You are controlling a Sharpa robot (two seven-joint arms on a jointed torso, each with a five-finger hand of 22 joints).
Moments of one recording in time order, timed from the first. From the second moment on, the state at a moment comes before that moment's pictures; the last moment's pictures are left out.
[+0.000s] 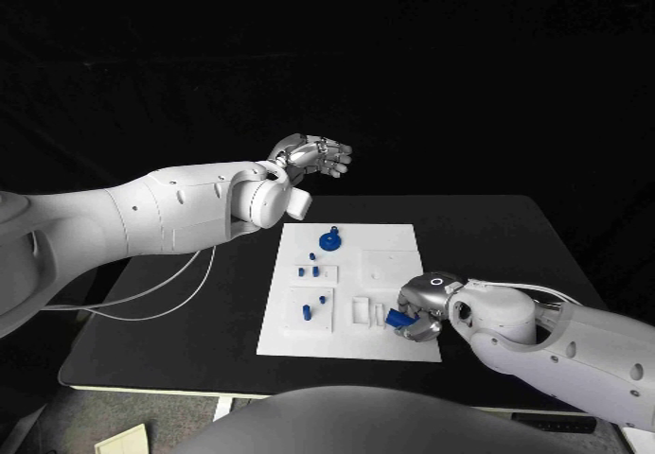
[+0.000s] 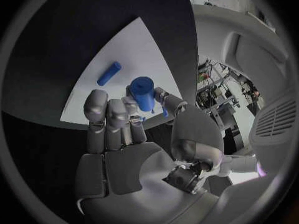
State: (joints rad) left arm 1.22 -0.70 -0.13 1.21 -0.01 -0.26 0.33; left_hand 1.05 -0.09 0.55 -0.25 0.10 0.81 0.17 0.38 0.46 1.17 0.13 0.06 0.19 0.92 0.11 0.51 0.45 0.05 0.56 0.01 0.96 0.80; right arm 1.06 -0.67 -0.25 1.52 -1.81 -0.01 -0.24; right_hand 0.75 -0.11 0.85 -0.06 0.04 1.07 0.07 0.29 0.53 1.14 -0.03 1.15 1.15 1.31 -0.13 1.27 0.95 0.18 1.31 -0.07 1.06 1.31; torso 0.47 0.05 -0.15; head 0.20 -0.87
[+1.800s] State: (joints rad) left arm 1.22 -0.69 -0.13 1.21 -0.01 -0.26 0.32; left_hand 1.05 -0.09 0.55 -0.25 0.10 0.81 0.17 0.39 0.46 1.17 0.13 0.06 0.19 0.92 0.11 0.51 0.46 0.05 0.56 0.01 0.96 0.80; right arm 1.05 -0.43 -0.23 1.30 -1.27 0.02 -0.48; right_hand 0.59 -0.08 0.86 -0.09 0.05 1.07 0.07 0.30 0.52 1.14 -0.02 1.13 1.15 1.31 -0.13 1.27 0.95 0.18 1.30 -0.08 1.06 1.31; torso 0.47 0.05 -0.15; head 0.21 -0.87
